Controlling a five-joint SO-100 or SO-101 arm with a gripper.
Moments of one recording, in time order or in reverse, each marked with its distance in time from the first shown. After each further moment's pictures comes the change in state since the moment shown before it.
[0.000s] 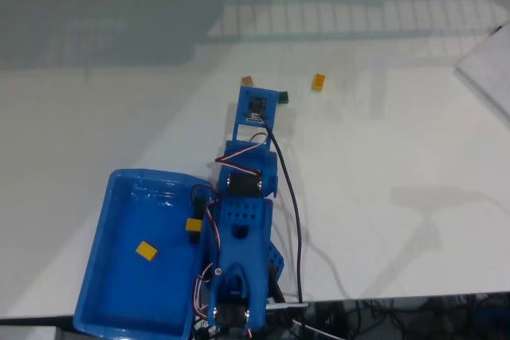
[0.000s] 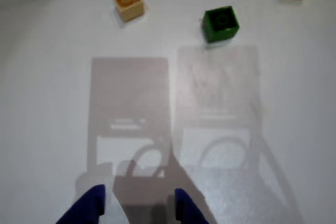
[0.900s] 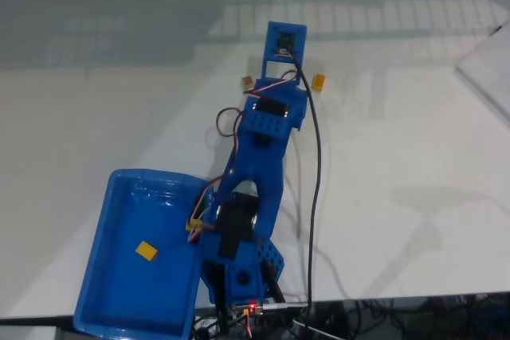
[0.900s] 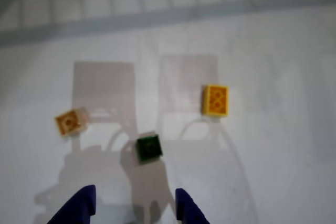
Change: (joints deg) arm 10.1 -69.4 -41.5 -28.2 -11.9
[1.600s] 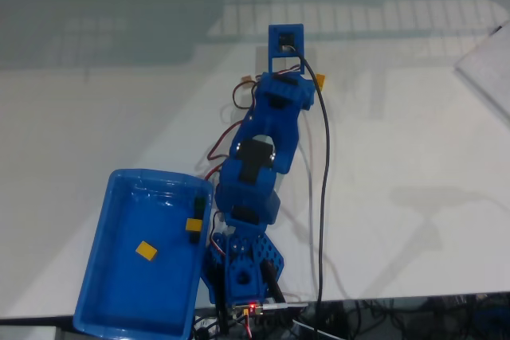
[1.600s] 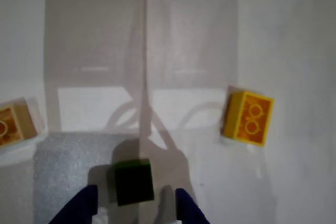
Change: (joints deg) arm 1.0 -28.3 -16.0 -2.3 -9.3
